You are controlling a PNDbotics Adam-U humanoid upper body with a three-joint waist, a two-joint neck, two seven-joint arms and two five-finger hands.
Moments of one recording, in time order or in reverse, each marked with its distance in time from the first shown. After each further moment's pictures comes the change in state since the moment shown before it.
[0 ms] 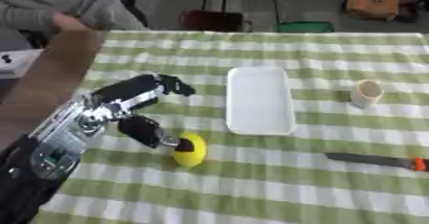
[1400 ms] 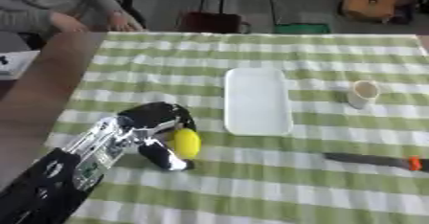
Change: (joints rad) left arm -0.024 -0.086 -0.064 0.164 -0.224 -0.030 0.022; right arm -0.007 0.000 0.005 0.000 -0.002 0.000 0.003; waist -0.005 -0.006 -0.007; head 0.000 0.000
